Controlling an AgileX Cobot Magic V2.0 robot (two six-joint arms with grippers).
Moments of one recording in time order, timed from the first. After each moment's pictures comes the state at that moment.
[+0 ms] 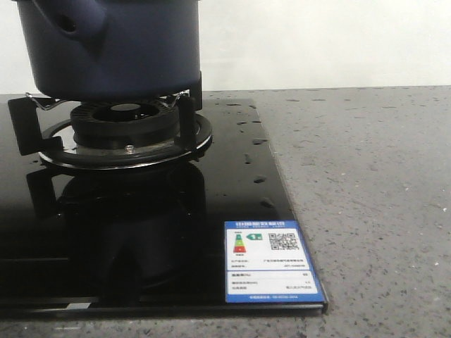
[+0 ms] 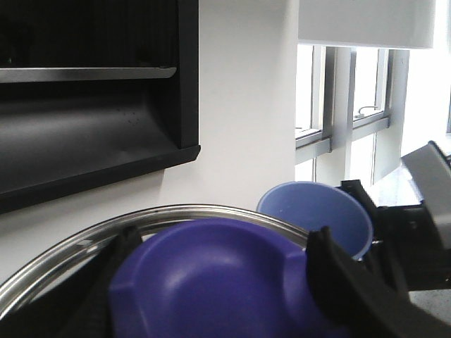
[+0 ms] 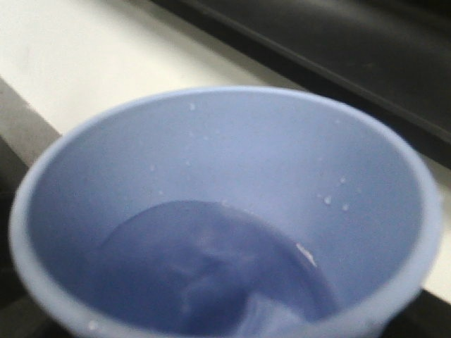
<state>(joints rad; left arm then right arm) 0.02 1.07 -1.18 -1.58 0.85 1.51 0.54 1.36 -1.22 -0.19 -0.02 -0.27</state>
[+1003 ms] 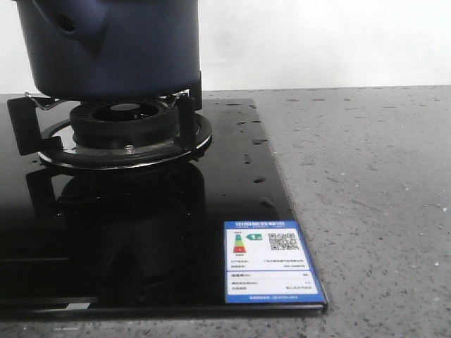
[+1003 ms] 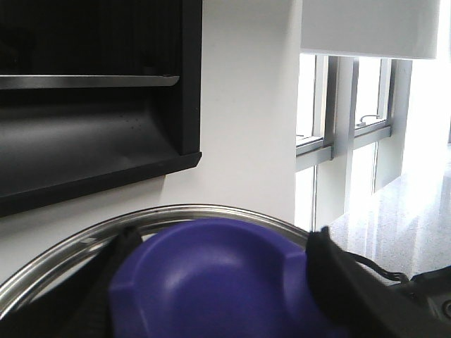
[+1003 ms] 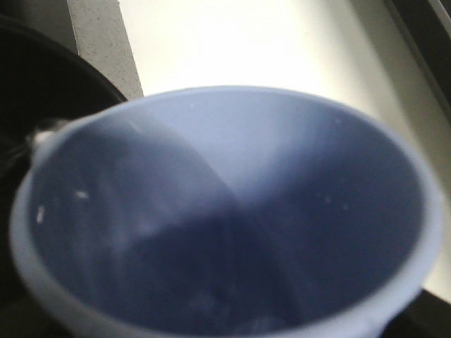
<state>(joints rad) 0.02 1.05 -1.18 -1.58 0.84 1.48 0.63 1.61 -1.38 -0.75 0.06 -0.28</state>
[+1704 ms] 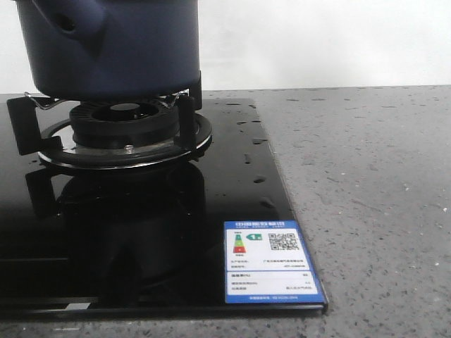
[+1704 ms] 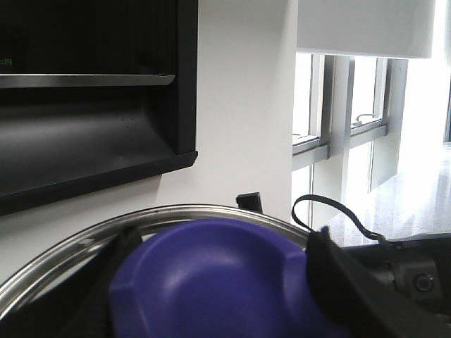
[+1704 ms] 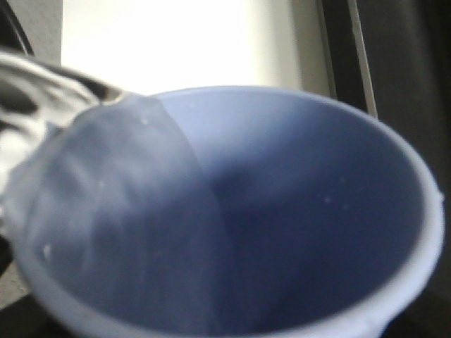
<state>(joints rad) 0.02 1.05 -1.18 -1.58 0.85 1.48 0.59 1.65 -1.50 -1.14 0.07 -0.28</state>
